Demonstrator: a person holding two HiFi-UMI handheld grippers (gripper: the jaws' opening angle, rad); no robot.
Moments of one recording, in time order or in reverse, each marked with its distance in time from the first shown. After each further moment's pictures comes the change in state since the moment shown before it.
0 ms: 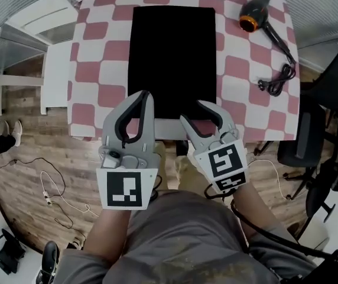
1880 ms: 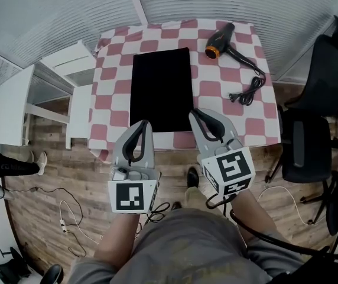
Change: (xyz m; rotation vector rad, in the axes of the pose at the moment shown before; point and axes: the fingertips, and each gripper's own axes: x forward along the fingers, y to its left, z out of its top) left arm -0.061 -0.084 0.065 0.124 -0.112 0.056; right arm -0.142 -0.043 0.065 0.123 -0.466 -0.116
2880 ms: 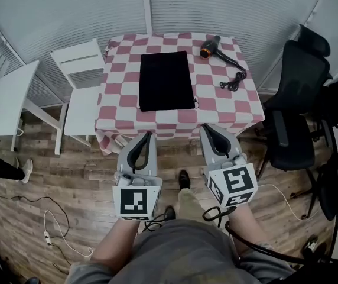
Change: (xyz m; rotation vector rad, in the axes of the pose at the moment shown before) left arm -0.182 -0.008 0.002 -0.070 -0.121 -0.067; right arm -0.140 0.132 0.004 -0.079 -0.045 -0.182
